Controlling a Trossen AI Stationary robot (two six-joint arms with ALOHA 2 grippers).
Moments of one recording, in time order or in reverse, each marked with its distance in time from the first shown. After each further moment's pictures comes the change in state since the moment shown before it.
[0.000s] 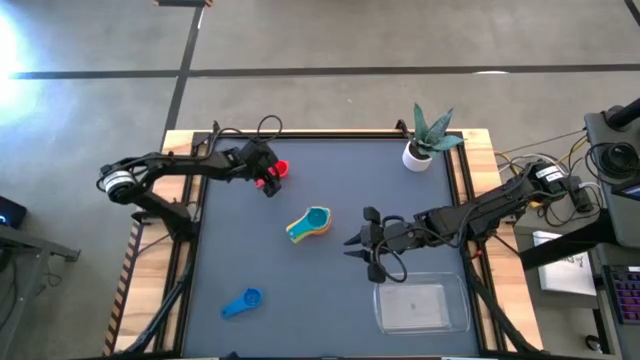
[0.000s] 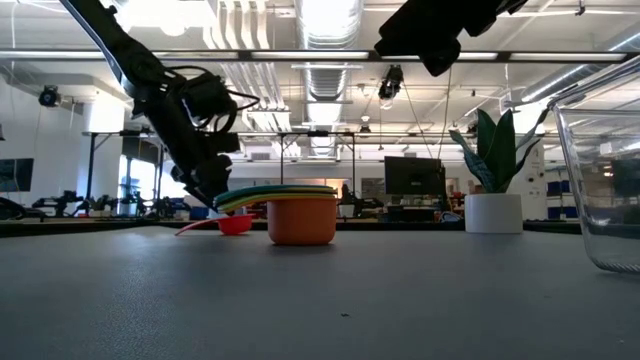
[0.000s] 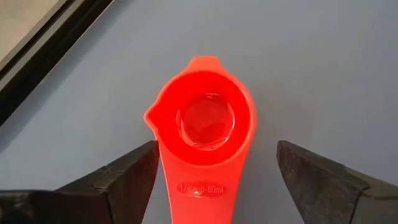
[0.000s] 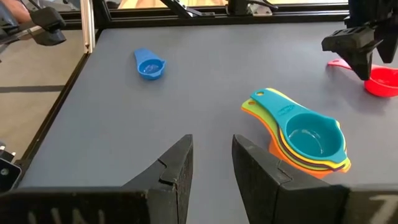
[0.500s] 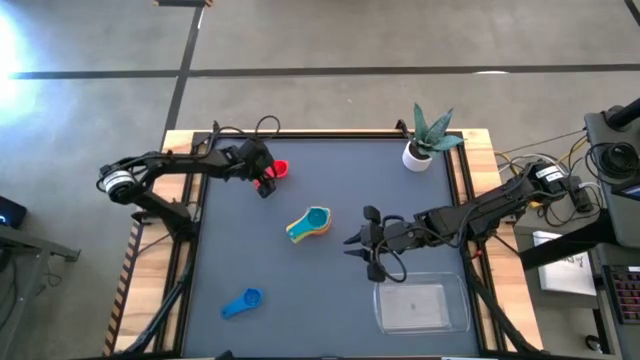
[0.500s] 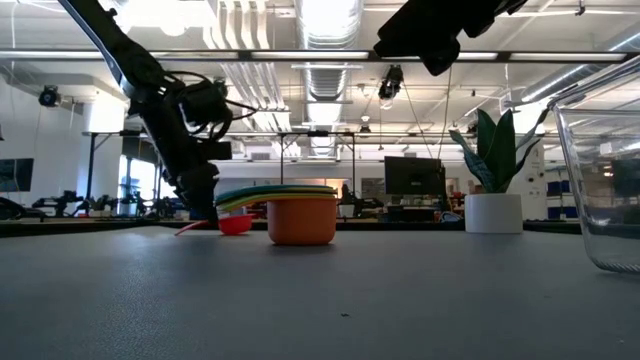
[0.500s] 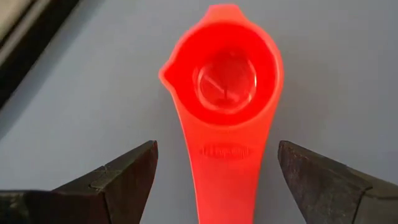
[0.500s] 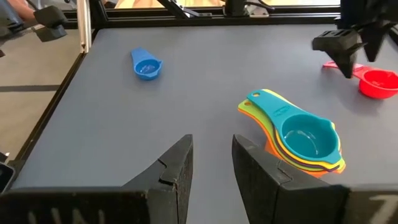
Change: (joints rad) left arm 0.039 0.000 0.000 -0.096 -0.006 0.071; right arm -0.001 0.000 0.000 0.000 0.017 -0.008
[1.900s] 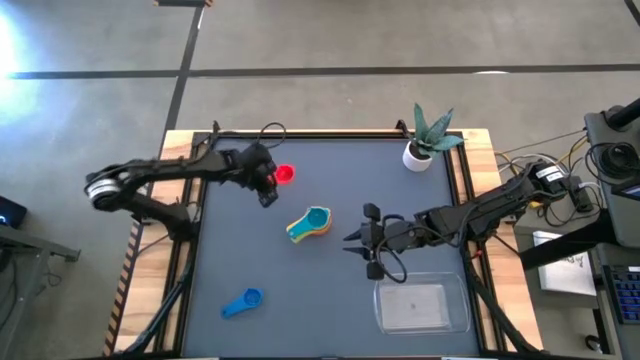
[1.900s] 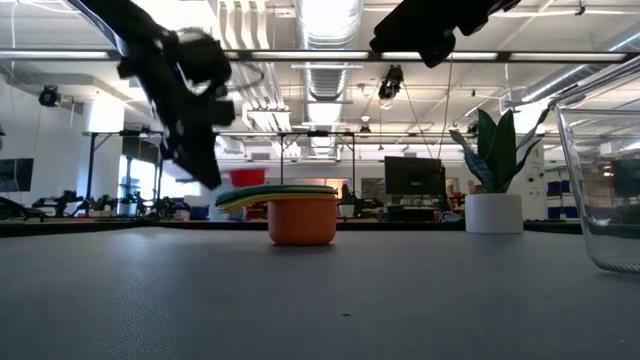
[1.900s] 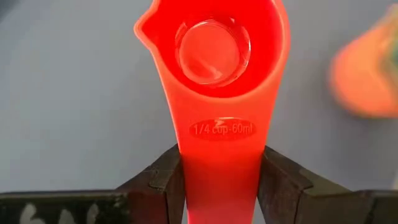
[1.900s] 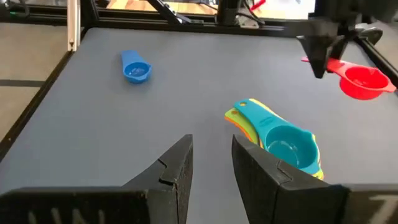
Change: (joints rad) left arm -0.187 -0.154 0.099 -0.259 0.102 -0.262; right arm 0.000 -0.004 0.005 0.010 0.037 -0.083
